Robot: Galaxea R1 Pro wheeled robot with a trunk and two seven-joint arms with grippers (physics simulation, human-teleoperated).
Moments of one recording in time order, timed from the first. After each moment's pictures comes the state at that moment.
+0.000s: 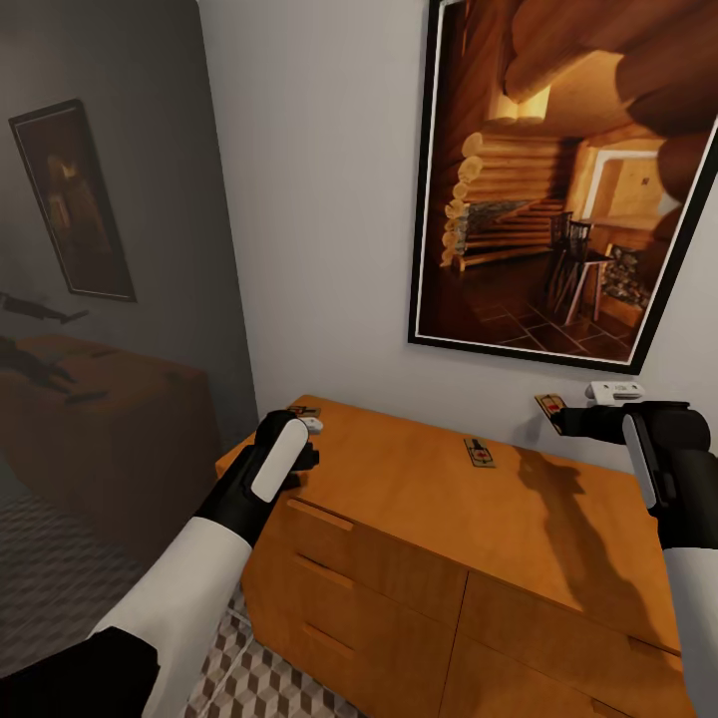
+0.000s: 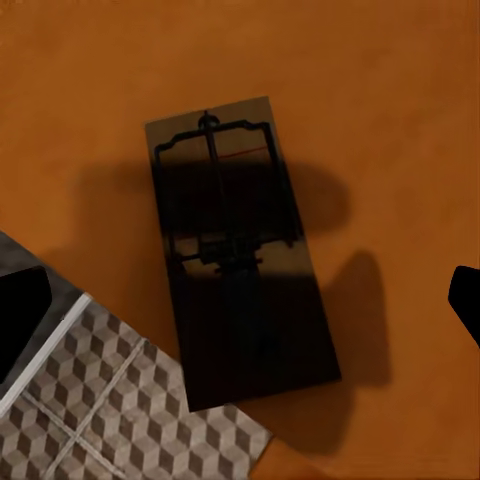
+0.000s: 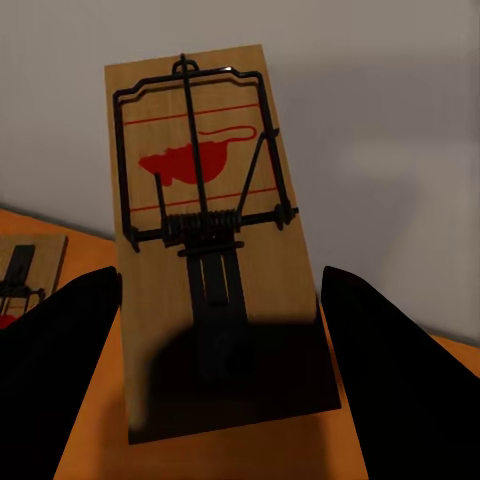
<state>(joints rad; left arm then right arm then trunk) -0.91 -0.17 -0.26 -0.97 0.72 1.01 0.94 -0.82 -0.32 -0.15 -1.30 0.06 1.04 0.27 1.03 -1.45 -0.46</state>
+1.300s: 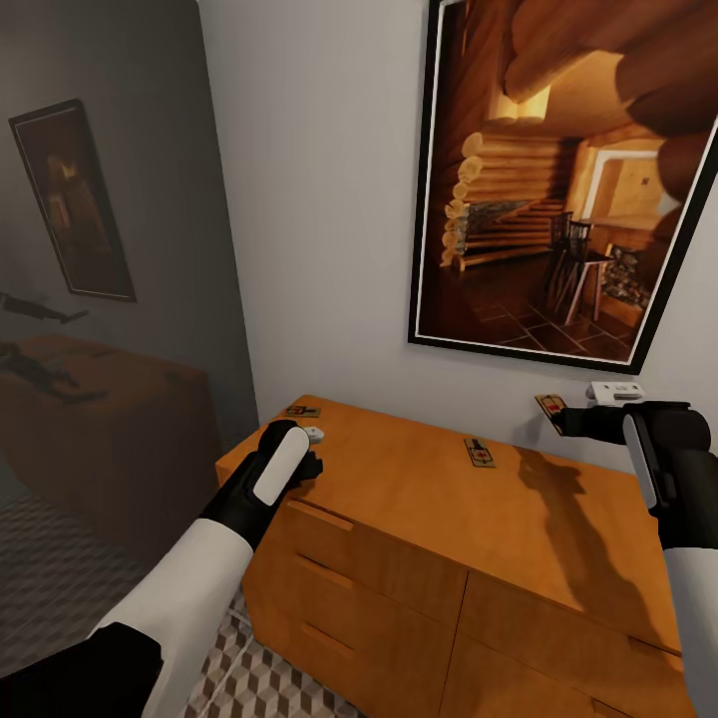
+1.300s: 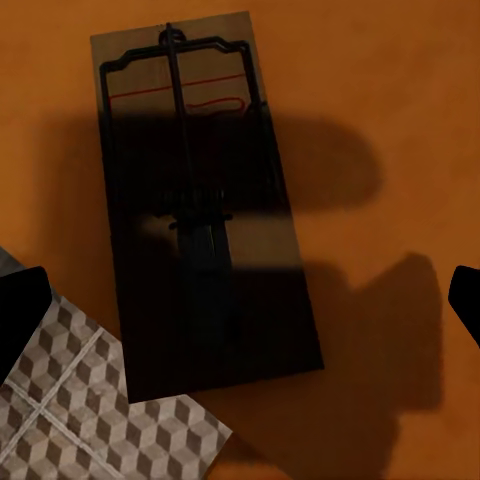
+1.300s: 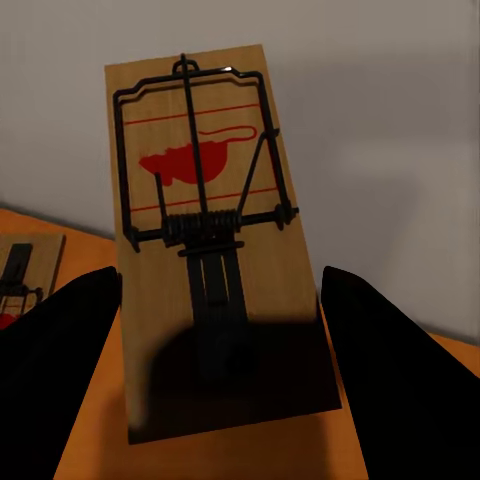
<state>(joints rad) -0.91 -0.17 -0.26 -0.89 0.79 0.93 0.93 -0.82 -0.33 -0.15 -1.30 0.06 1.04 0.27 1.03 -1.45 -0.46</state>
